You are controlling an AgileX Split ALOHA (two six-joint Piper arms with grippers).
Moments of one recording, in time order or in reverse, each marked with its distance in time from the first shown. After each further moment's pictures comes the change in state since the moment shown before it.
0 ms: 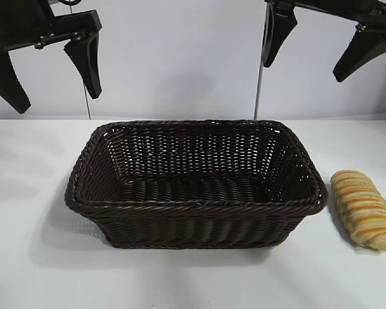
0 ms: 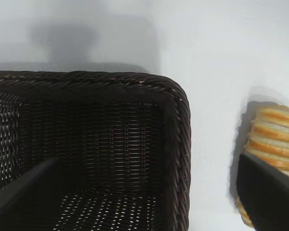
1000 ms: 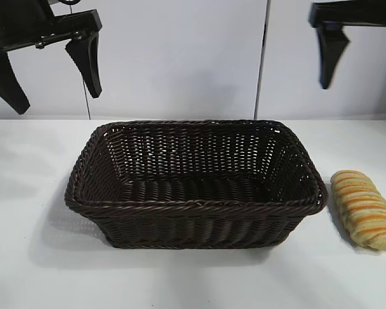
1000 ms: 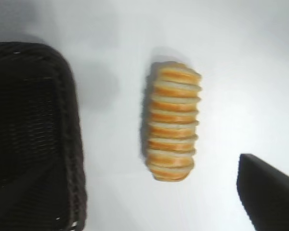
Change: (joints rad) left arm 0.000 0.000 0.000 0.000 -0.004 -0.004; right arm -0.209 0.000 0.107 -0.236 0.139 0.027
